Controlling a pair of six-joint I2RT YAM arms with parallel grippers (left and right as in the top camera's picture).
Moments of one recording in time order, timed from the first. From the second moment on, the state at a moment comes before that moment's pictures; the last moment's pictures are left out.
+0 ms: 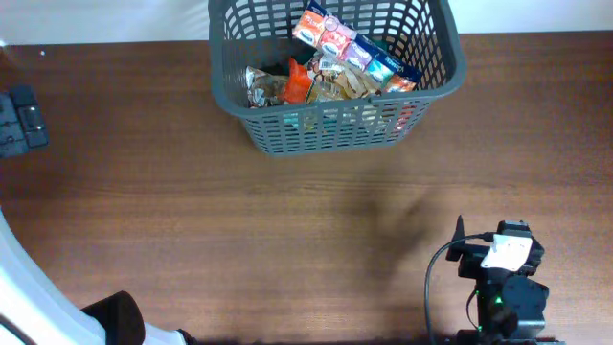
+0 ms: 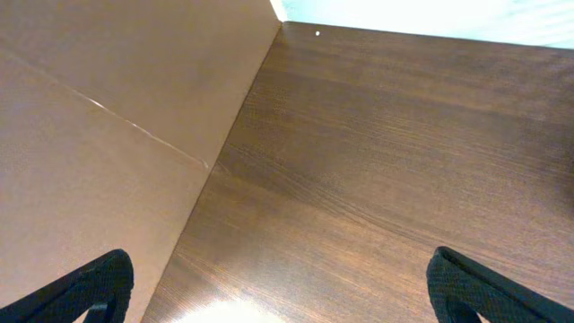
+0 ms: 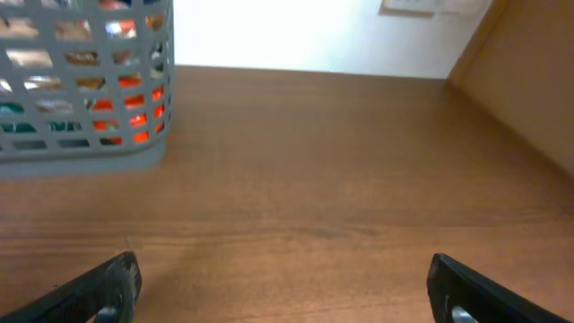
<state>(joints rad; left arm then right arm) 0.39 1.68 2.63 -1.69 -0.24 0.20 -0.04 0.02 0.18 -0.43 0.16 -0.08</state>
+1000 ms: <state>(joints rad) 0.39 1.68 2.63 -1.69 -0.24 0.20 -0.04 0.02 0.13 -0.42 0.16 -0.08</state>
